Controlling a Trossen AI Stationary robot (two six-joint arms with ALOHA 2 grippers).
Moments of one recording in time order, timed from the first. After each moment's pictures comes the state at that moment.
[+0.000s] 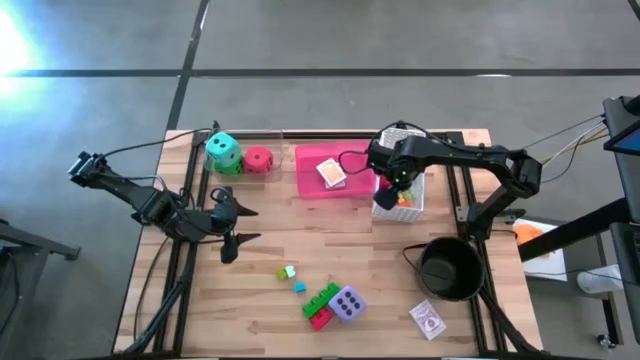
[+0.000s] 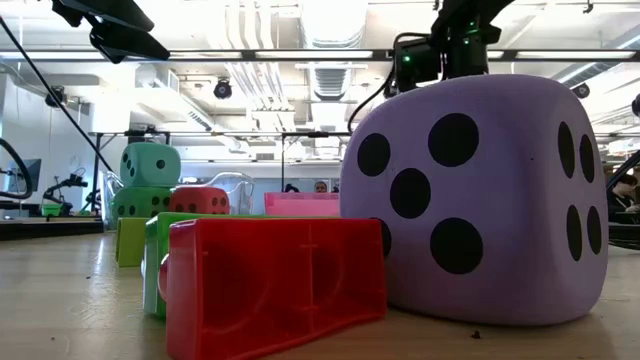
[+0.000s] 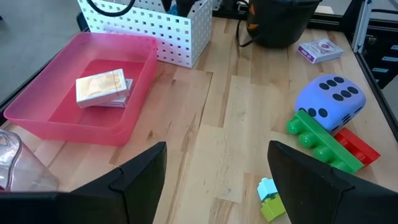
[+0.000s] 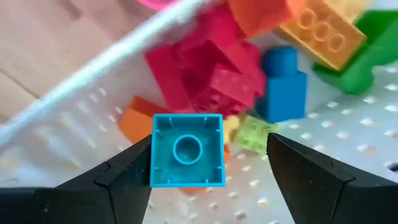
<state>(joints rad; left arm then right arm) -0.47 0.80 0.71 -0.55 -0.53 -0.40 -0.38 1.60 1.19 -1.16 0.04 0.38</state>
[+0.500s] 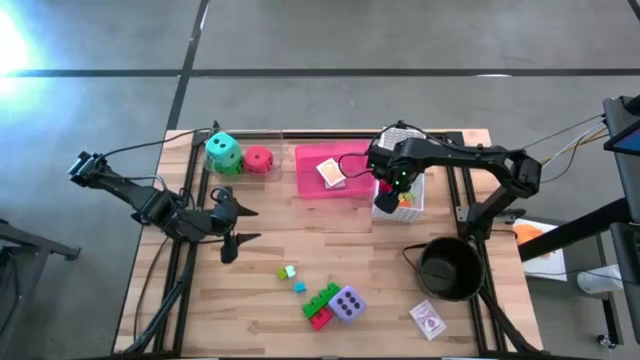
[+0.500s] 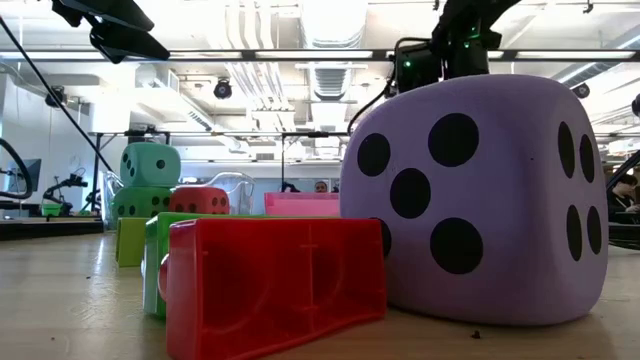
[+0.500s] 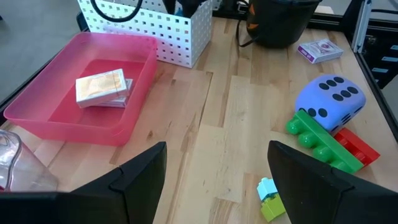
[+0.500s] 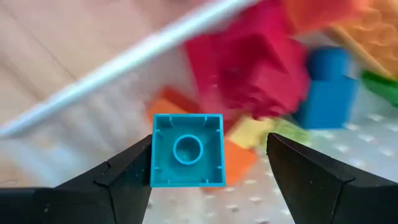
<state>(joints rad) -0.47 0.80 0.71 -0.55 -0.53 -0.40 -0.38 1.60 1.16 -1.13 -0.05 0.31</state>
